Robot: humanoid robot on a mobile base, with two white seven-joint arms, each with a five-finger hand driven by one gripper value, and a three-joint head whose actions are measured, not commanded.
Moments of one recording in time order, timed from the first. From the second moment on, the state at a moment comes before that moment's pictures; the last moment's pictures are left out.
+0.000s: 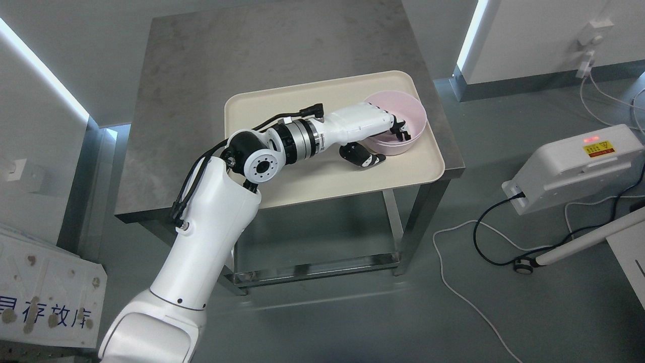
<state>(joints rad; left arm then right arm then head) -0.80 0.04 -0.43 -1.28 -0.74 -0.40 -0.70 0.05 0.00 -0.09 -0.20 -0.09 0.01 0.06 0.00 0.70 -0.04</state>
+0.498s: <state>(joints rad) -0.81 0.01 -0.38 -1.25 -0.76 -0.46 -0.70 0.05 0.00 -0.09 -0.20 -0.09 0.01 0.06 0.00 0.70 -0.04</state>
